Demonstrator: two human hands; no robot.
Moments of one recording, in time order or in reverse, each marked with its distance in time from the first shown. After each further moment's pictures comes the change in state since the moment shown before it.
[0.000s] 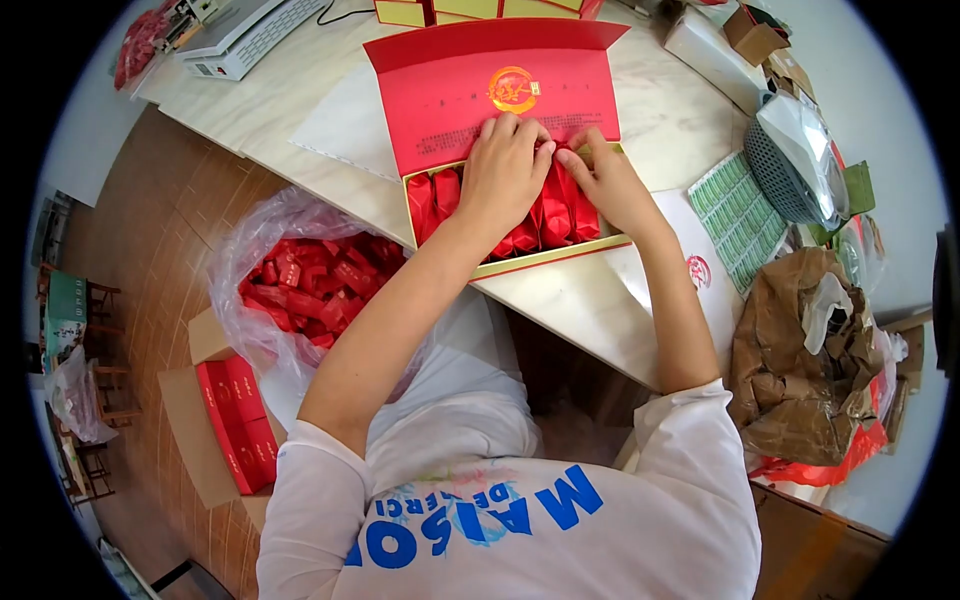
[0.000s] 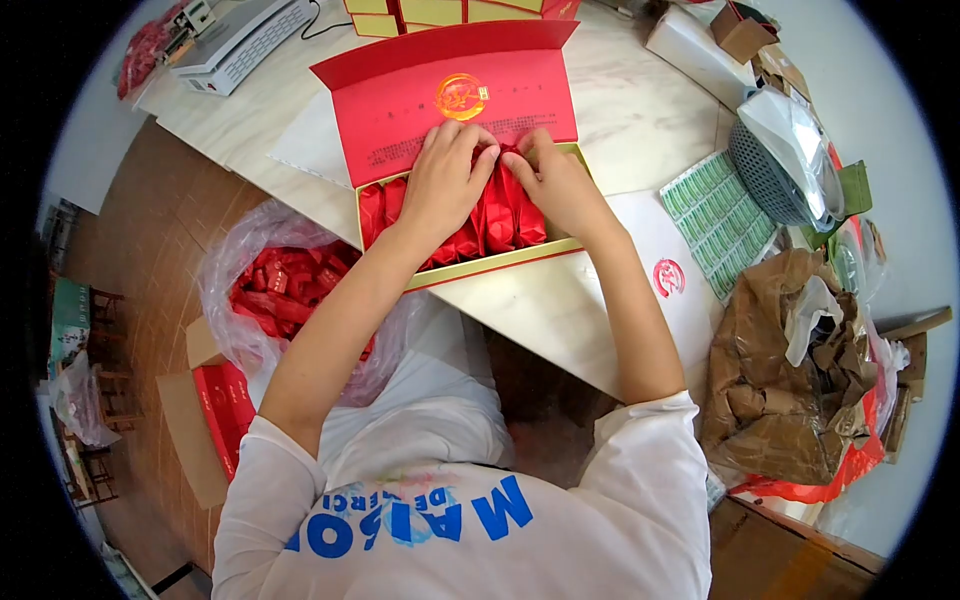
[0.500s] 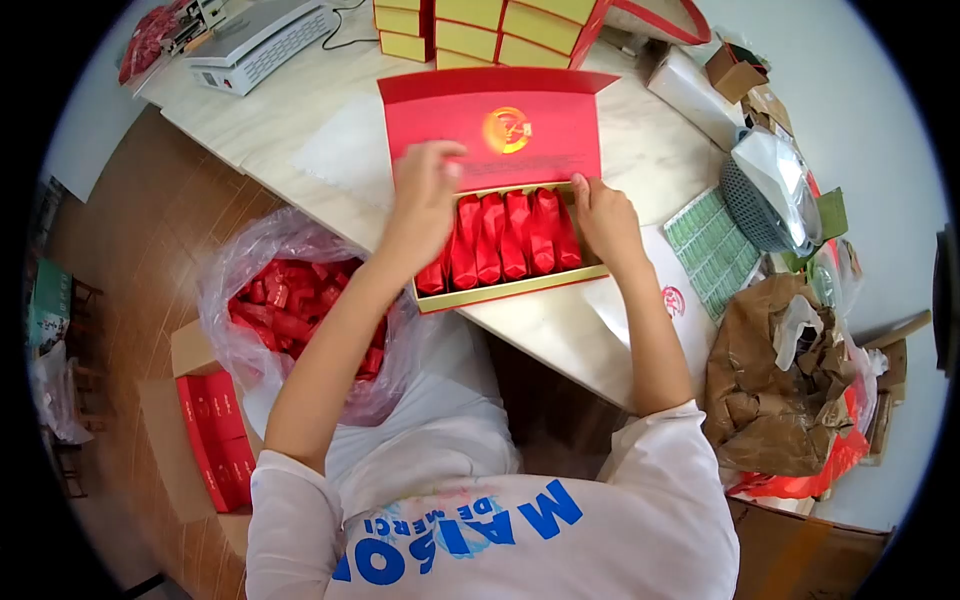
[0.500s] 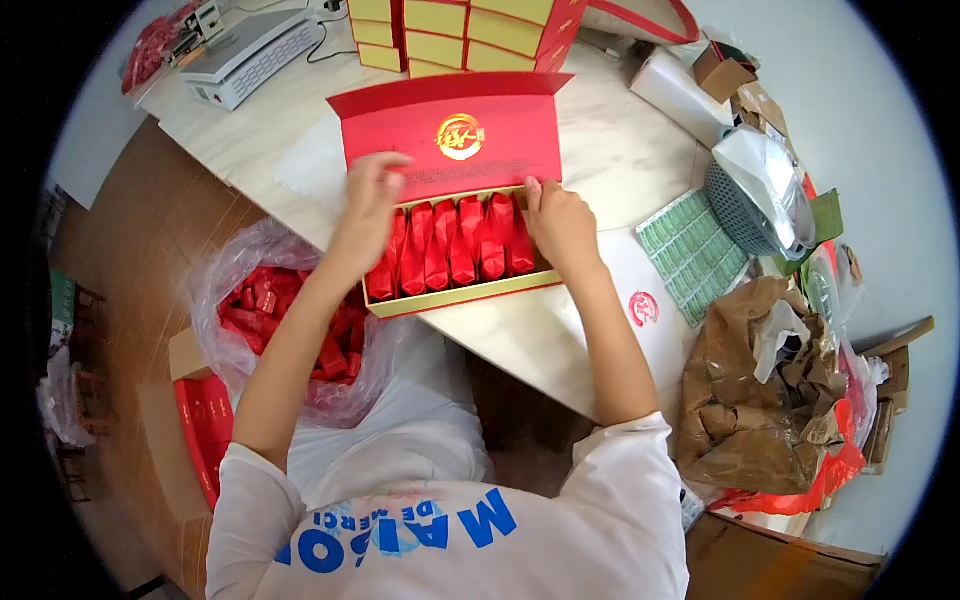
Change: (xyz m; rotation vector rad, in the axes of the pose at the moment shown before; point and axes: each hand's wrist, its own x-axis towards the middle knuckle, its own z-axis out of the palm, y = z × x) left_hand -0.016 -0.028 -0.074 -0.109 0.037 -0.100; right_hand -0.001 0.005 -0.005 -0.586 0.174 0.118
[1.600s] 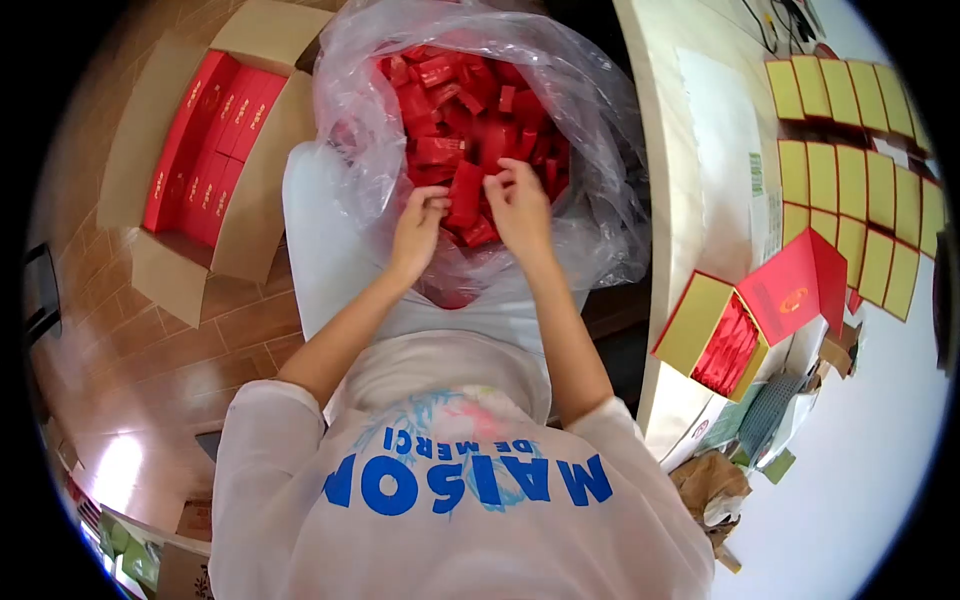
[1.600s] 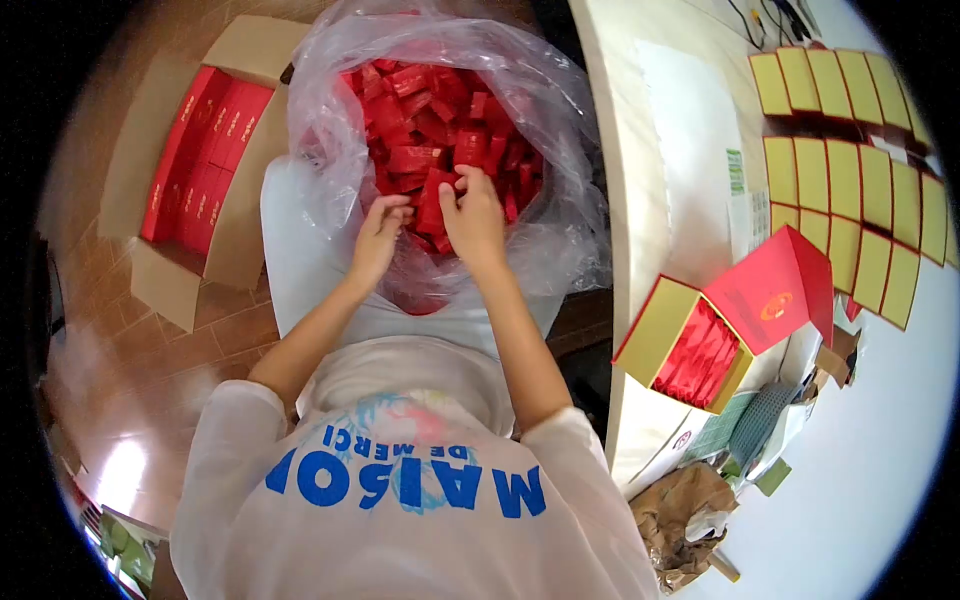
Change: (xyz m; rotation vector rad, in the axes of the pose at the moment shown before) left_hand -0.335 -0.170 -0.063 -0.578 0.669 -1.130; right_hand -0.132 -0.299 0.253 0.603 -0.846 -0.221
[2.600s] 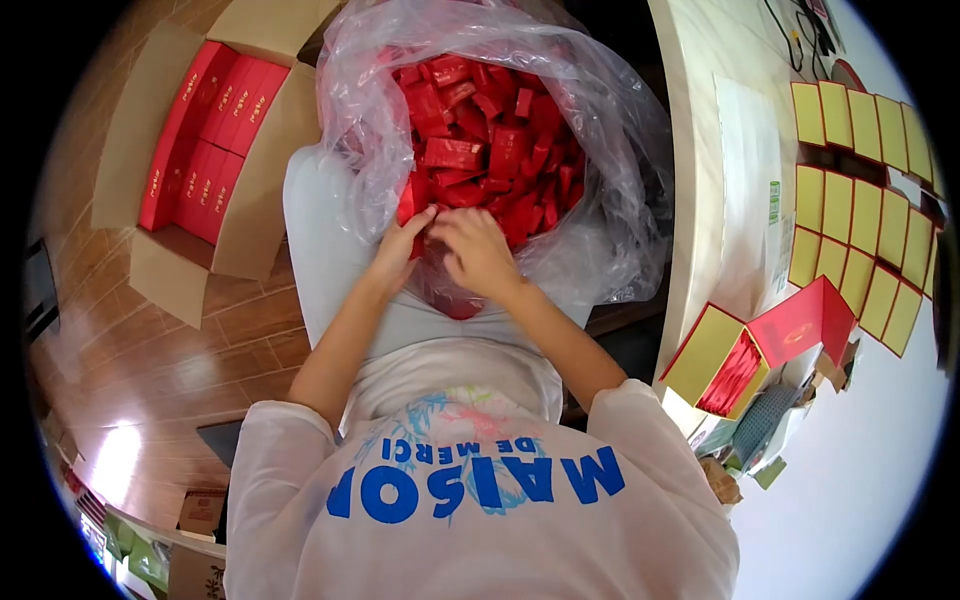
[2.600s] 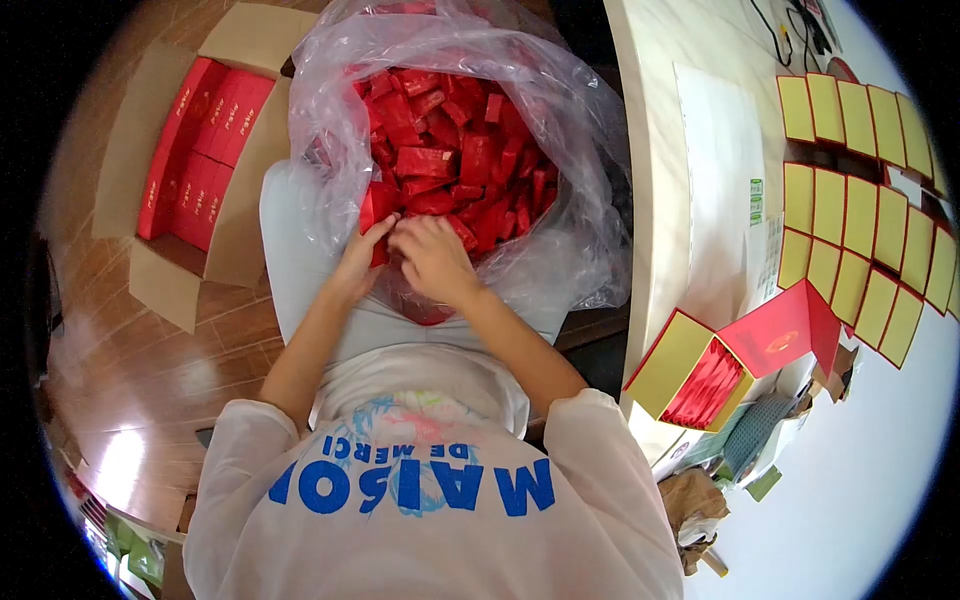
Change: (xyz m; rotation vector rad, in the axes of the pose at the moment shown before) left_hand 0.019 -0.018 -0.045 -0.565 -0.095 -0.413; right_hand -0.014 0.013 0.050 -0.227 -0.351 -0.737
